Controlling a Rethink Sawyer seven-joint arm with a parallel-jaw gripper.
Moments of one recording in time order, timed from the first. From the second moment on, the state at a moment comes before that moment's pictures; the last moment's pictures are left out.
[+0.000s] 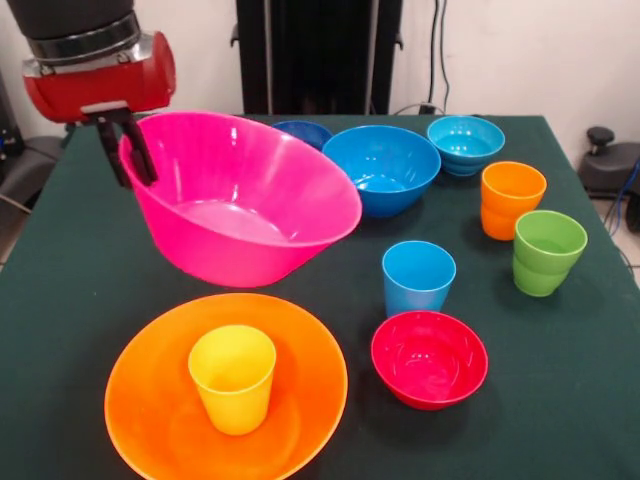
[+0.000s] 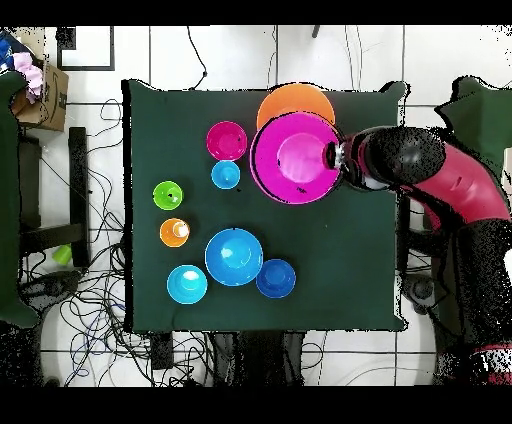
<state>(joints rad) -0.73 -0.64 0.37 1.39 -0.12 0.86 1.34</state>
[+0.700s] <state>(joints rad) -0.72 -0.57 0.37 1.16 -0.12 0.99 1.34</state>
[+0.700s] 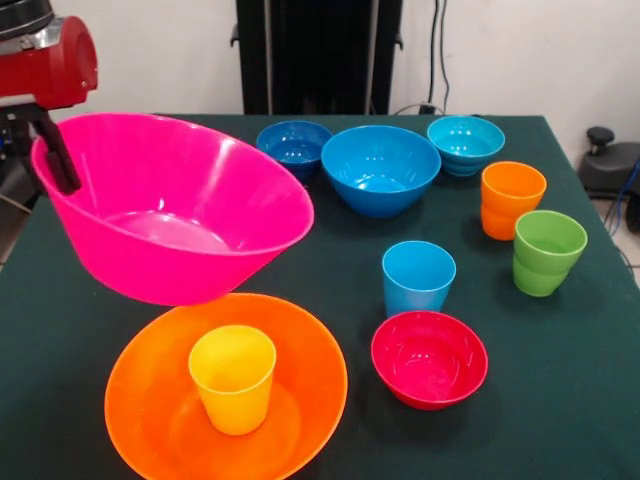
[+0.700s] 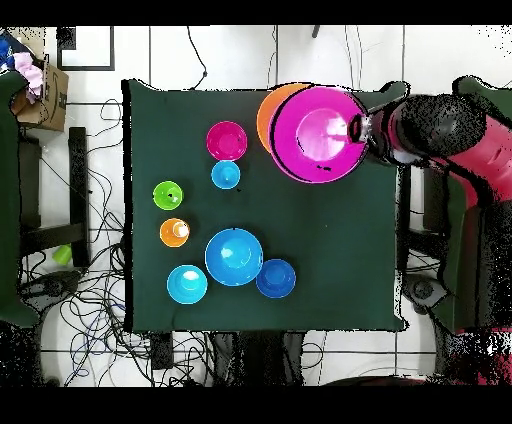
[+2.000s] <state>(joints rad) -0.63 -0.44 0.37 1.03 -0.12 0.99 1.34</state>
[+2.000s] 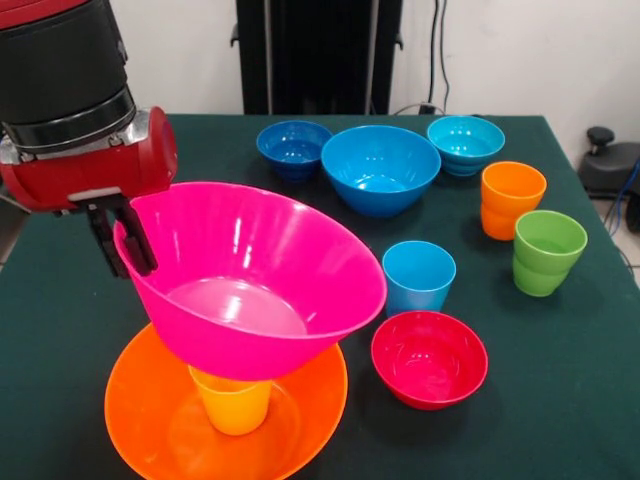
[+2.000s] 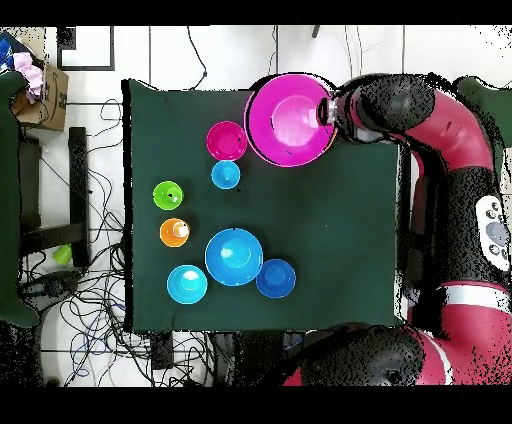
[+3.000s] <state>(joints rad) -0.63 -0.39 0.37 0.98 -0.12 0.99 1.34</state>
